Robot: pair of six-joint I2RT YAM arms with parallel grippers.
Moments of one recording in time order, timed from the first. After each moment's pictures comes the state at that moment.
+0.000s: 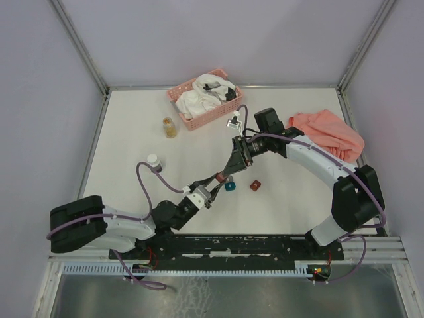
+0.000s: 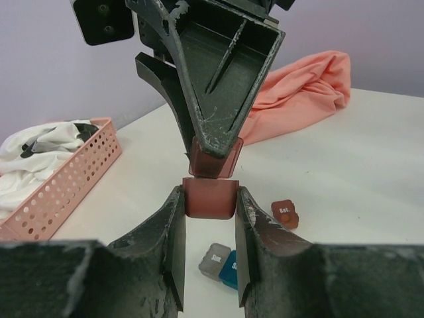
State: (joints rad) left arm -1.24 1.25 0.19 1.34 -0.42 0.32; right arm 0.49 1.57 1.18 -0.45 -1.18 0.18
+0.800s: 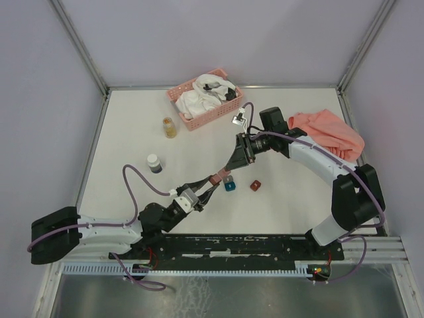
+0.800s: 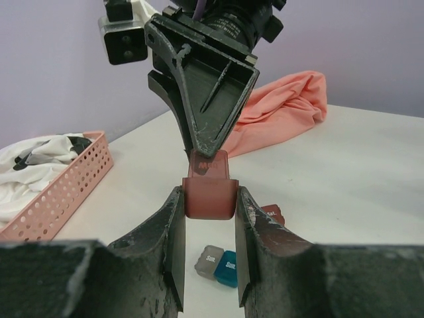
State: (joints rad) left arm -1.24 0.99 0.12 1.18 -0.33 0.29; right arm 0.45 1.56 1.15 -0.40 -1.15 0.19
